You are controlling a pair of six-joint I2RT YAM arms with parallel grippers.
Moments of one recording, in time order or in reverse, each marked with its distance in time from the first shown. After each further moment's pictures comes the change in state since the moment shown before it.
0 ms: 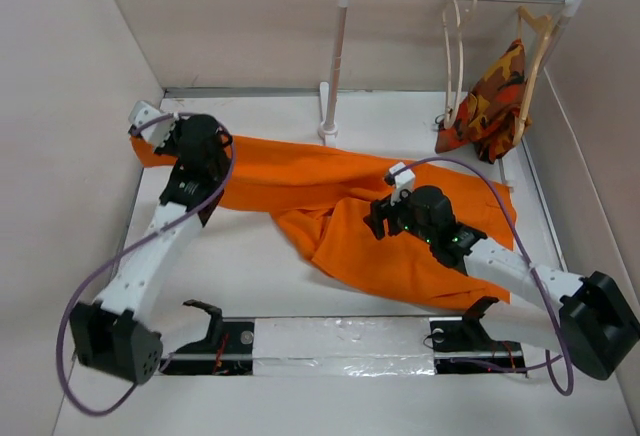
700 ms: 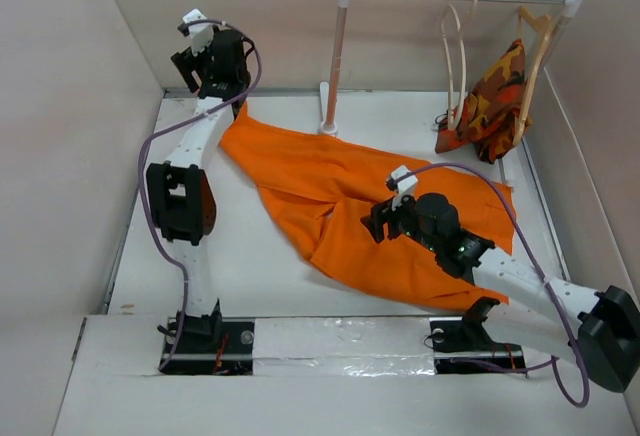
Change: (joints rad) left arm 0.146 0.970 0.945 -0.076 0.138 0.405; right arm 0.071 -0.124 -0.019 0.009 0.036 -0.006
